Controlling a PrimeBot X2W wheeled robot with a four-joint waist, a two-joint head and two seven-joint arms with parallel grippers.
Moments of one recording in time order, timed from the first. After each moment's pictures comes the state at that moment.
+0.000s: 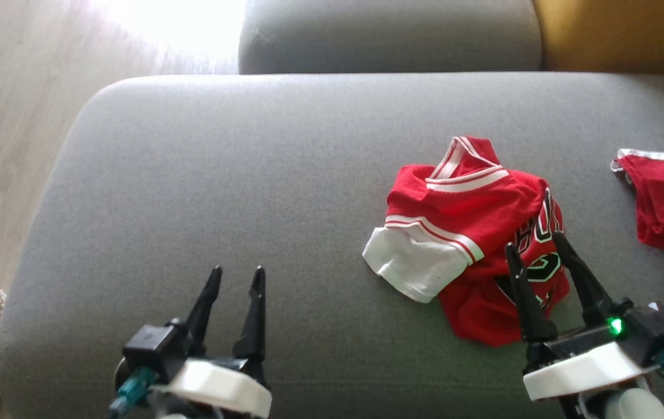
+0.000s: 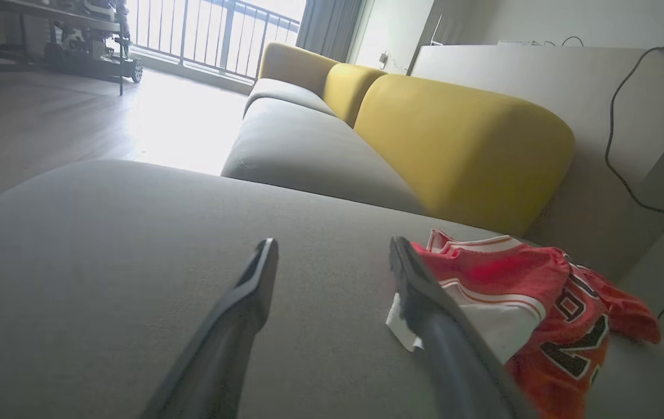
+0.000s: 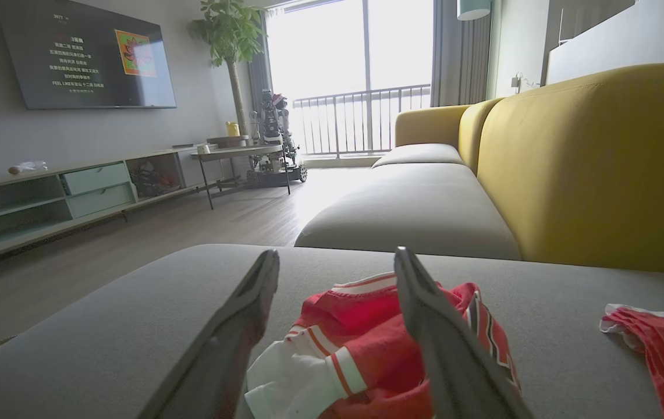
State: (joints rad) left arm 0.06 0.08 -0.40 0.05 -0.38 0.06 -0.26; right arm 0.08 -0.04 0.00 -0.01 0.15 0.13 -0.25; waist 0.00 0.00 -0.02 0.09
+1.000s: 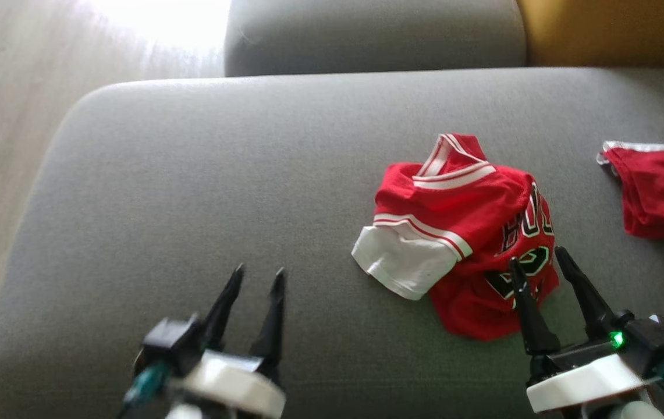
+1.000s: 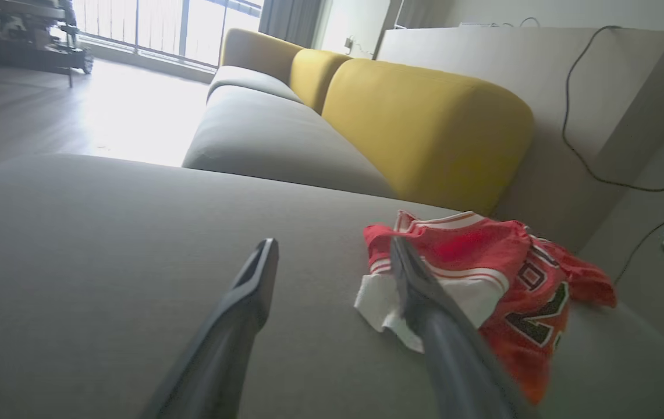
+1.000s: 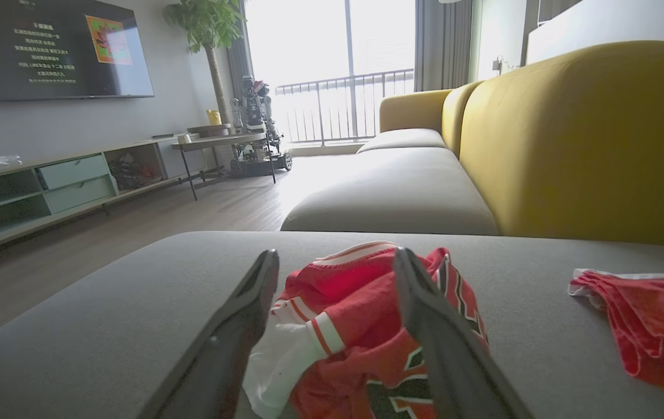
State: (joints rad) left arm 0.08 0.06 -0.39 0.08 -0.34 -0.02 -0.26; right arm 0.11 -0.04 -0.01 -0.01 0.15 0.13 -0.25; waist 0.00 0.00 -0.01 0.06
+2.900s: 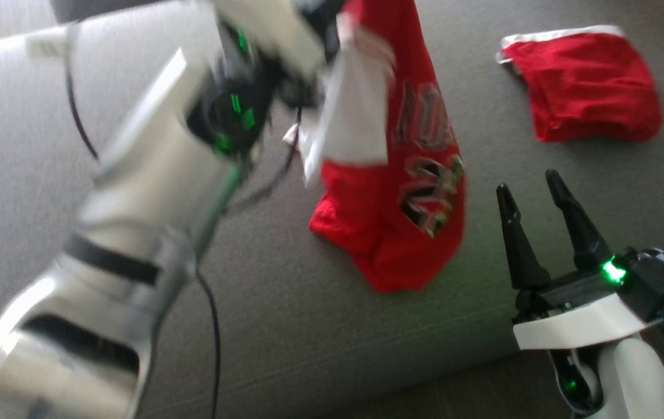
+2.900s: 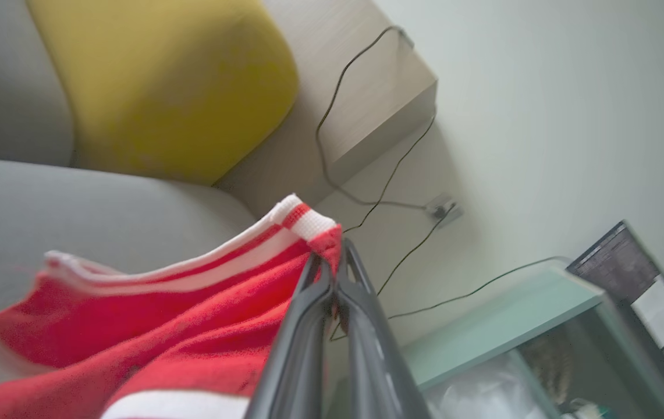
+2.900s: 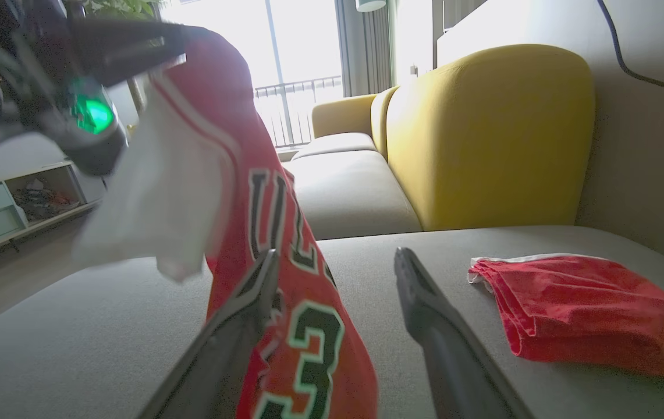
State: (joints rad) left arm -1.01 0.04 -0.65 0.50 -1.38 -0.06 0.19; right arm -0.07 -0.04 0.04 -0.04 0.20 0.13 -0.25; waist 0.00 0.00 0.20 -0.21
